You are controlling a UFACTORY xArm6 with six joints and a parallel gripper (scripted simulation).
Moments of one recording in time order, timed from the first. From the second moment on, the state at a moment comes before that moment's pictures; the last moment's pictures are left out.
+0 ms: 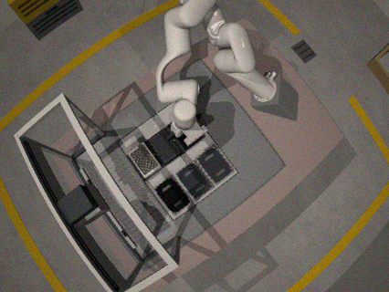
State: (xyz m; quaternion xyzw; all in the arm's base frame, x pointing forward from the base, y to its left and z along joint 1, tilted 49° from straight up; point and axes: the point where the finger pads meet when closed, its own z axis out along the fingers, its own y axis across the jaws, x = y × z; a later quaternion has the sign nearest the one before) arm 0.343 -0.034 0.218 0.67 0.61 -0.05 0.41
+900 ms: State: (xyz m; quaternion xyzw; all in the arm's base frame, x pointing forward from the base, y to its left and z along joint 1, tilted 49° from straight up) arm 0.347 -0.040 0.212 0.67 0.61 -0.05 0.41
